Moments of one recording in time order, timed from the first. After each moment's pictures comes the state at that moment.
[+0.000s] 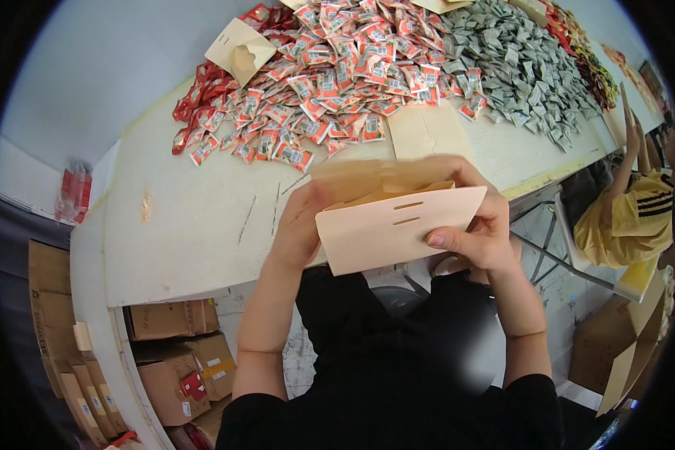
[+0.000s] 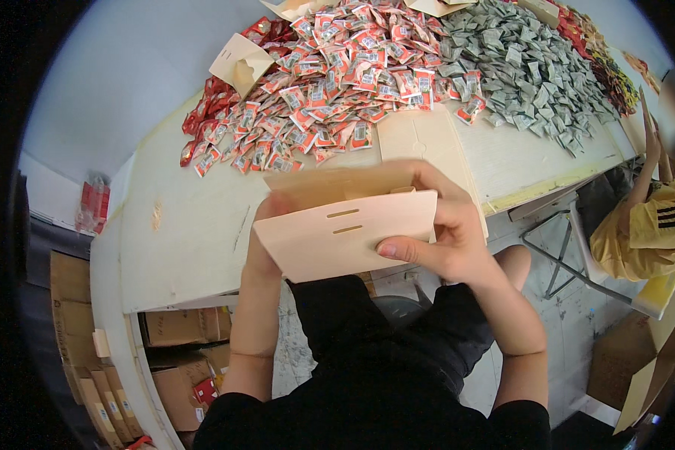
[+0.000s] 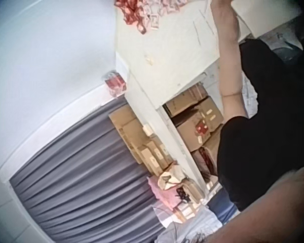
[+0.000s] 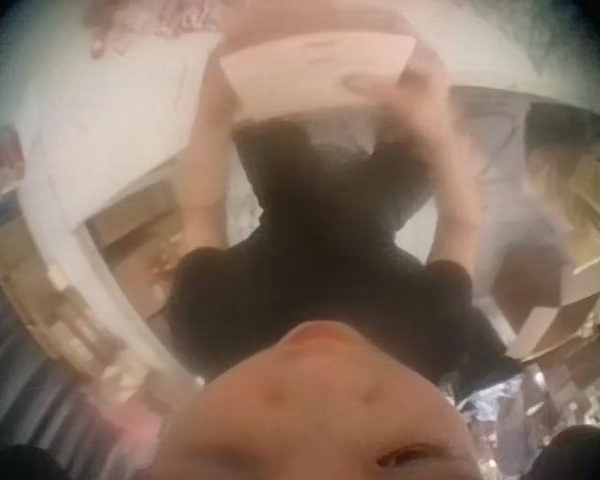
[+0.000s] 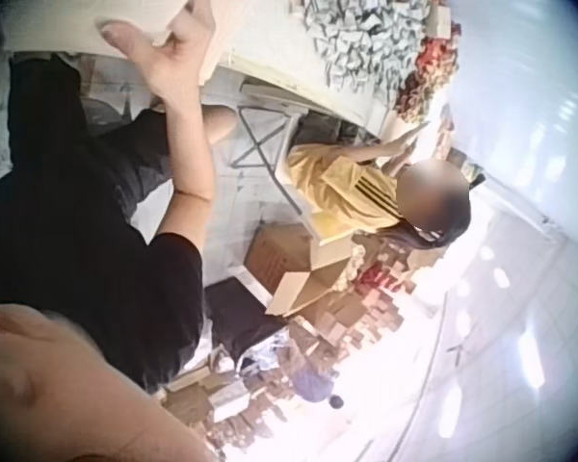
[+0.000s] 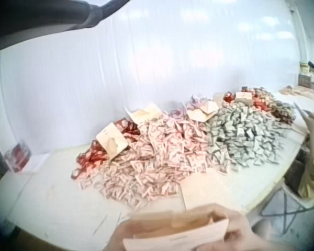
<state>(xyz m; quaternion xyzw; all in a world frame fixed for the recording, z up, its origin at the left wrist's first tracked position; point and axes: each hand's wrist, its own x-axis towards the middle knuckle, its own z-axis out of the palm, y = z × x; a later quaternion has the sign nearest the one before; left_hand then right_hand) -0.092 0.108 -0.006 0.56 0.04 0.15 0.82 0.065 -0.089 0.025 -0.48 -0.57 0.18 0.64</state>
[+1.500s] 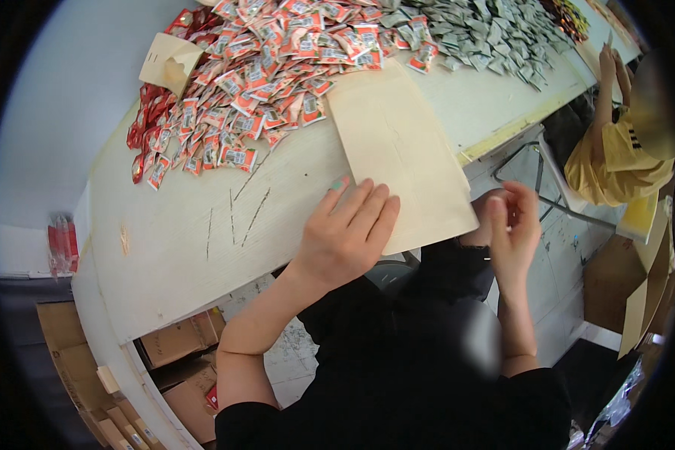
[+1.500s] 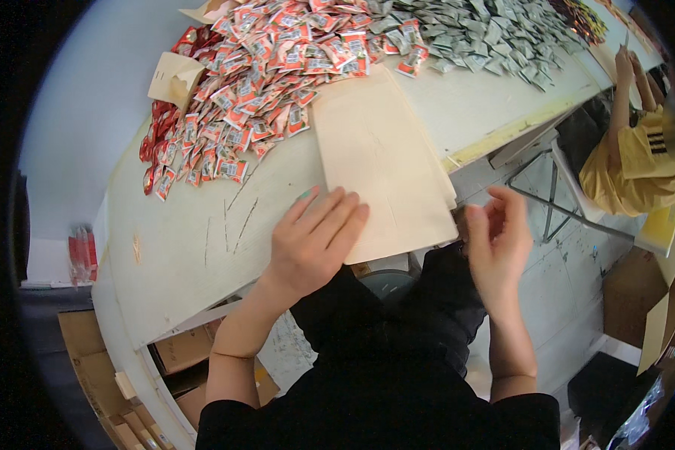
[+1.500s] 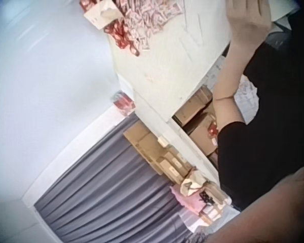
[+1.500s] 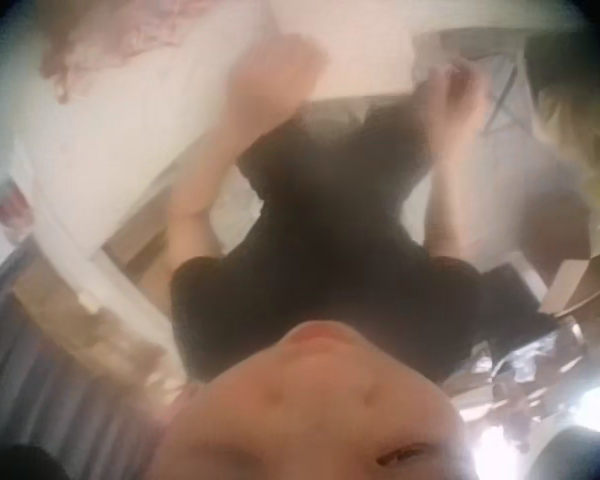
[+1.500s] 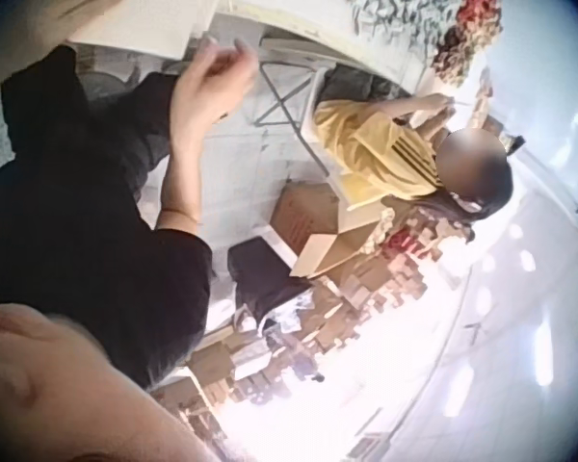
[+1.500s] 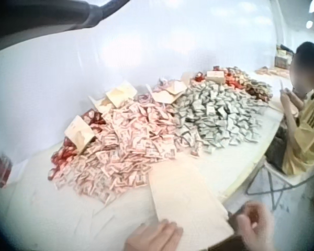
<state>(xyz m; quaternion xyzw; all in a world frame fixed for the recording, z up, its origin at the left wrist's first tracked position) -0.054 0.035 -0.021 0.96 -0.15 0.25 0.04 0.042 -0.197 -0.043 -0.82 -0.16 -0.05 0.54</state>
